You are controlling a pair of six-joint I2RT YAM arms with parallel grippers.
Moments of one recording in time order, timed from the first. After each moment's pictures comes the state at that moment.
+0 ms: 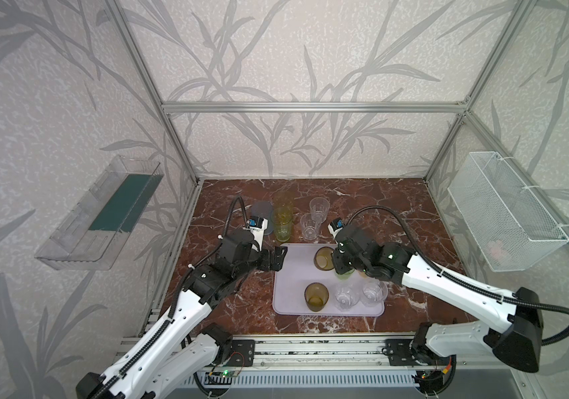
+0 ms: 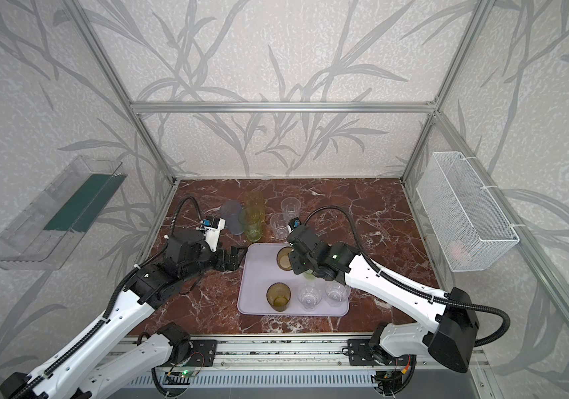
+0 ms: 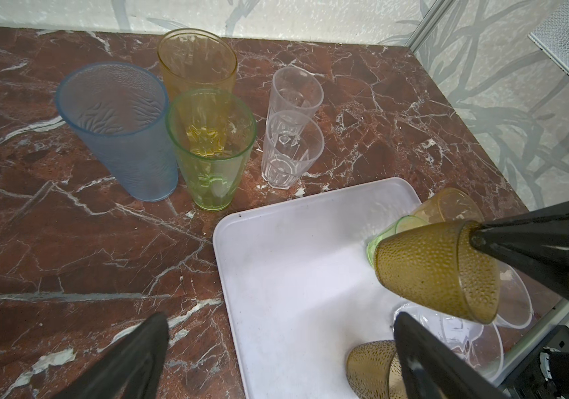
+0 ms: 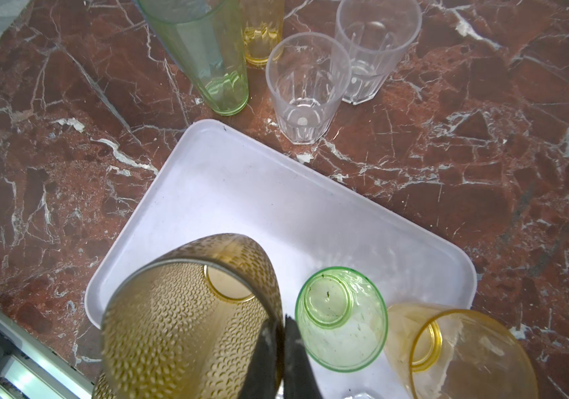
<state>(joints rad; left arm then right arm) -0.52 0.84 0.80 -0.56 0.03 -0.33 0.93 1.33 1.11 -0.70 0.24 0.39</state>
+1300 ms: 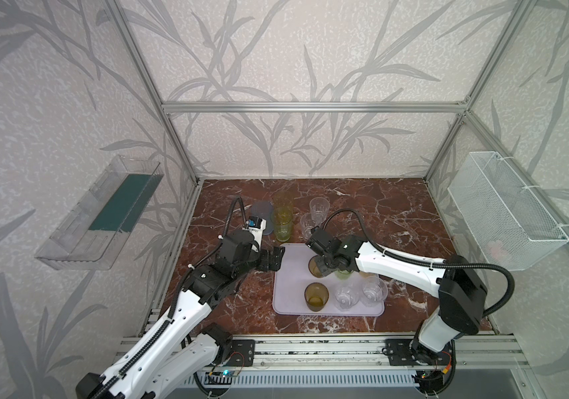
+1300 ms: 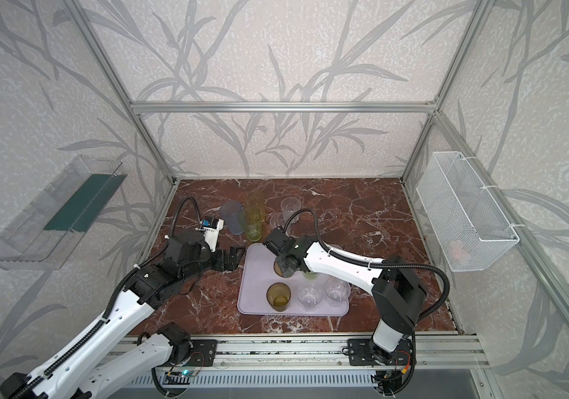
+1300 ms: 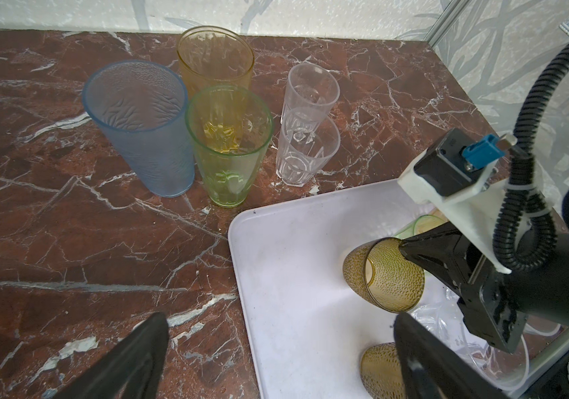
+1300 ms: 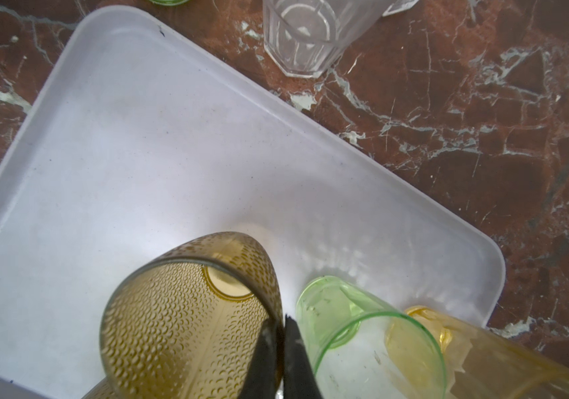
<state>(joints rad) -0.52 0.84 0.80 -0.58 -0.01 -0.31 0.95 1.68 1.25 -0.79 0.30 0.41</state>
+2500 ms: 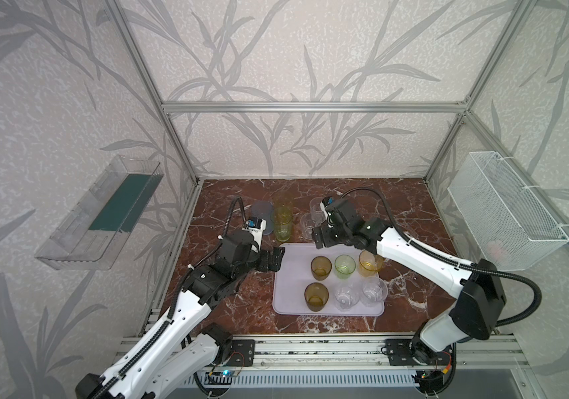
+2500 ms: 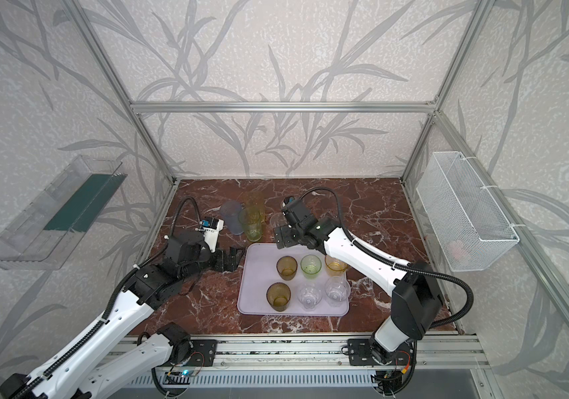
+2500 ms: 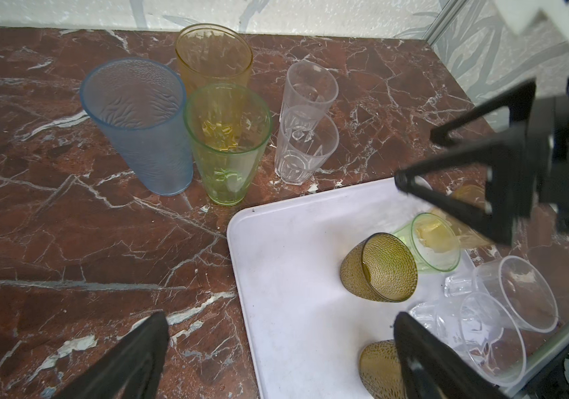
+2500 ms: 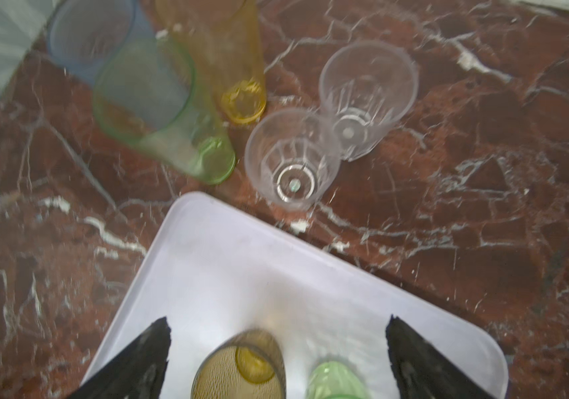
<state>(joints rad) -0.52 0.83 0.80 -0.58 0.01 -0.31 0.71 1.61 1.36 -0.58 0.12 0.37</state>
